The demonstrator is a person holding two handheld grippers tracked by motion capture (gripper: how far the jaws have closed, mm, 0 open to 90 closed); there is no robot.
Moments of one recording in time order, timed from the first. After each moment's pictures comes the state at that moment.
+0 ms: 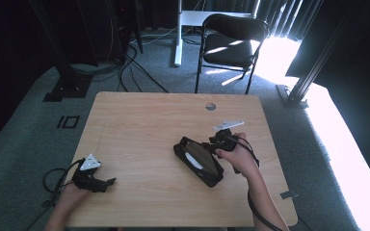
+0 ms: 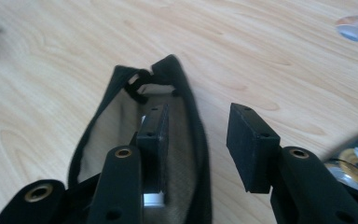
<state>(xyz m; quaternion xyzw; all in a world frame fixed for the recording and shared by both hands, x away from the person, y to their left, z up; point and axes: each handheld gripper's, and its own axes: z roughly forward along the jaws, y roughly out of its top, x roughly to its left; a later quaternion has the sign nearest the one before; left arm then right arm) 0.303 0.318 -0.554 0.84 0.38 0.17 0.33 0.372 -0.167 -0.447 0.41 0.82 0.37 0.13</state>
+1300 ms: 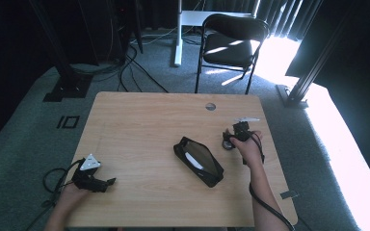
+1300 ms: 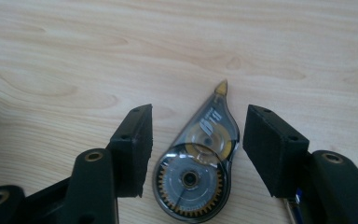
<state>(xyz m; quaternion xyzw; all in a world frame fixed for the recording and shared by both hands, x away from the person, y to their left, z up) 0.303 0.318 -0.554 0.84 0.38 0.17 0.33 0.440 -0.232 -0.510 0.57 0.73 0.32 0.19</state>
